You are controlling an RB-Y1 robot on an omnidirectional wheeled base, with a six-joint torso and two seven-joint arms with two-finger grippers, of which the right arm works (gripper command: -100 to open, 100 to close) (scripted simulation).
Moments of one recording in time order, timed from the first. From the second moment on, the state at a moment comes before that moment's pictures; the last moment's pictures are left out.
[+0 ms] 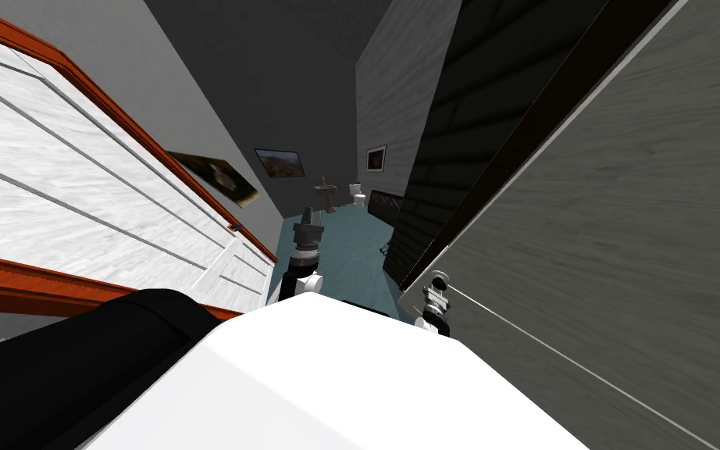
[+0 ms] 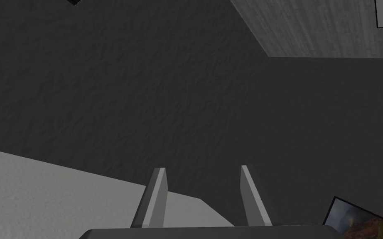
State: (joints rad) arm 0.01 -0.16 -0.09 -0.76 -0.60 -0.79 -1.25
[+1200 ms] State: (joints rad) arm 0.01 -0.22 -0.06 -0.69 -0.61 -0.80 -1.38
